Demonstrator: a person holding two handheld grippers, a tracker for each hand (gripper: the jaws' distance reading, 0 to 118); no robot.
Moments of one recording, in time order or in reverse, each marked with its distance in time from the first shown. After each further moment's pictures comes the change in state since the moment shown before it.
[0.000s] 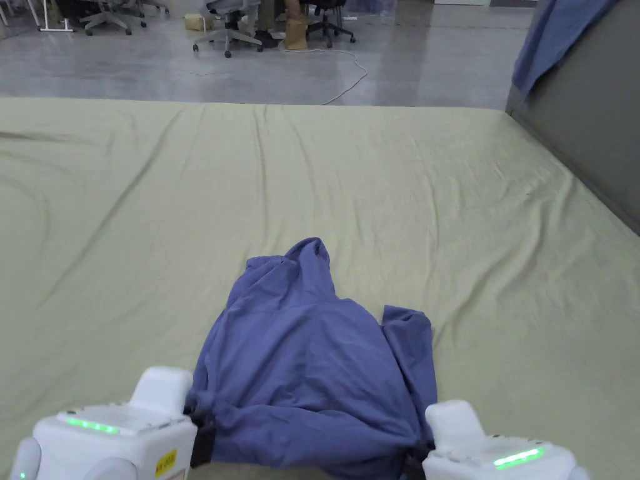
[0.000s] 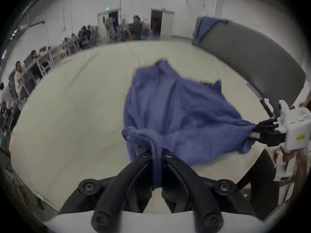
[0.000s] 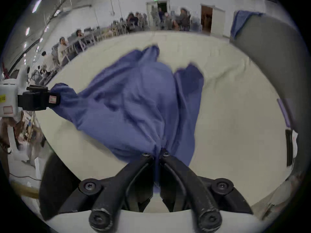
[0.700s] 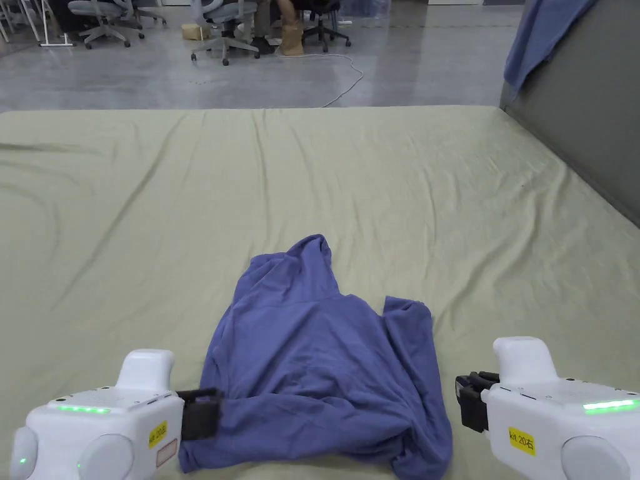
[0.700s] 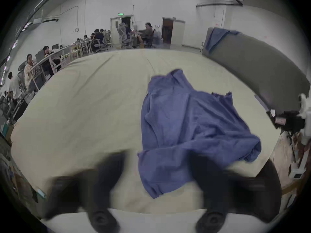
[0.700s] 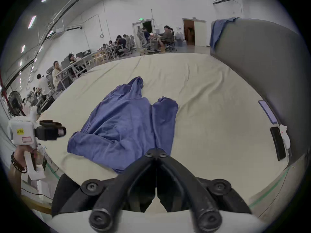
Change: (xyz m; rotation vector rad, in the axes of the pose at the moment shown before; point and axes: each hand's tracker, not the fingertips) left arm -0.017 0.006 0.011 0.097 0.081 0.042; right arm 0.031 0.016 0.082 0.260 -0.043 -0.151
